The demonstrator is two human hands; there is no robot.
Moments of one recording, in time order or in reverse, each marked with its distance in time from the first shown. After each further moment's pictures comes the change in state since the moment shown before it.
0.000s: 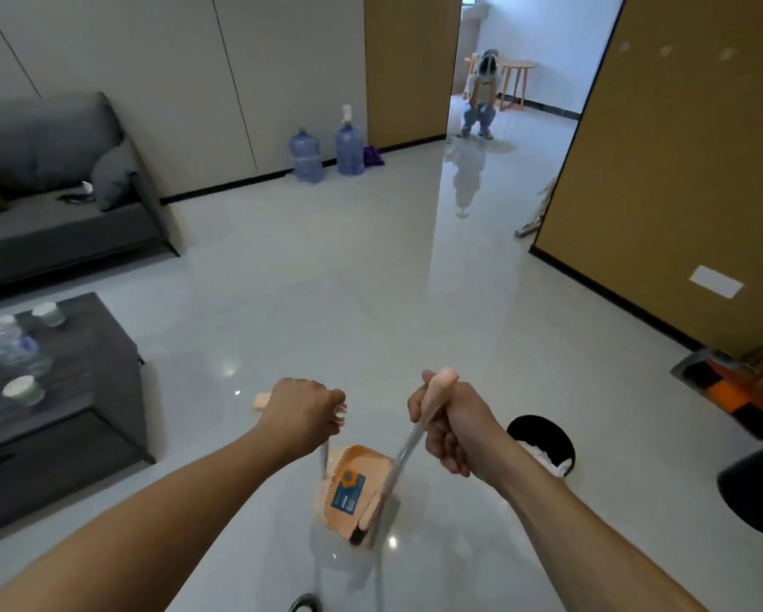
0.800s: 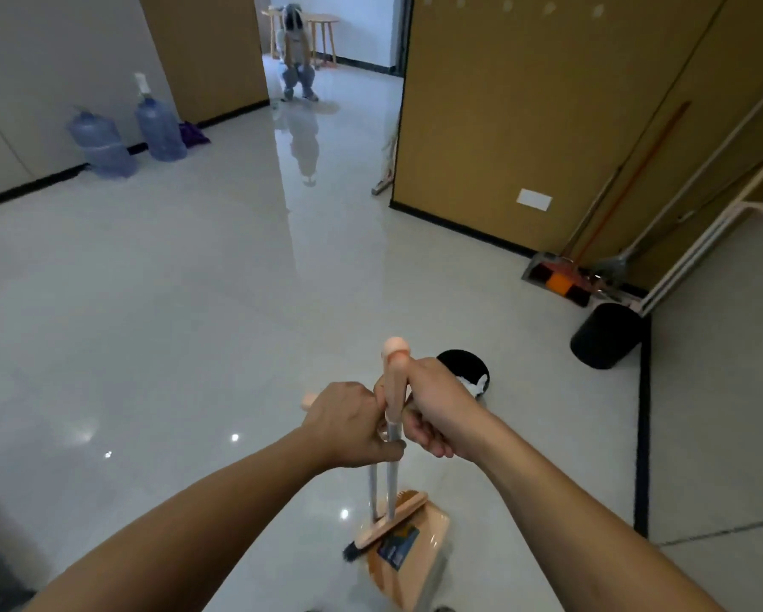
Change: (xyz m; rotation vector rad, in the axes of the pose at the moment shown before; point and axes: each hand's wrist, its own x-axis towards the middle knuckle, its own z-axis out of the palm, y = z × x) left_hand 0.055 0.031 0.017 -0.320 0.046 0.650; right_hand -0.004 -0.027 0.070 -0.072 0.323 0.071
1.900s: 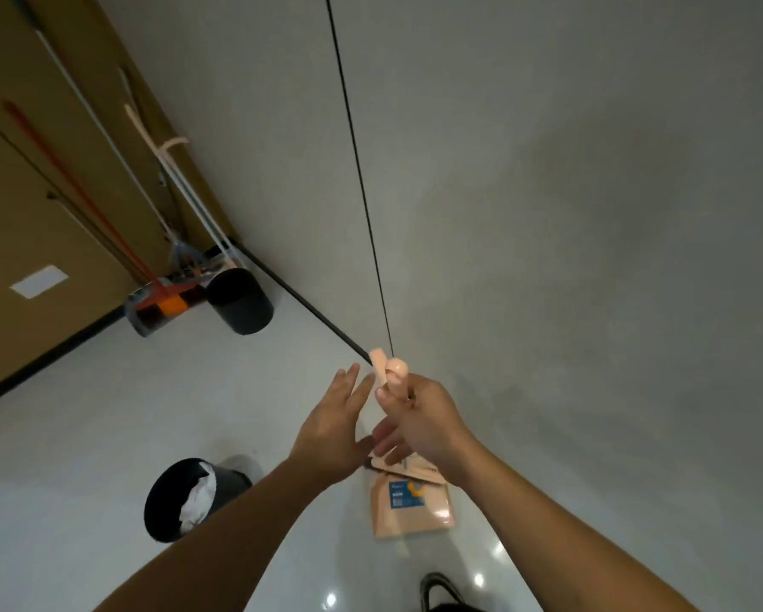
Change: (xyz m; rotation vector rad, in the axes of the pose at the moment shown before) left_hand 0.222 0.443 0.137 -0.157 -0.291 0.951; right_hand -0.243 0.311 -0.233 0.894 1.212 0.087
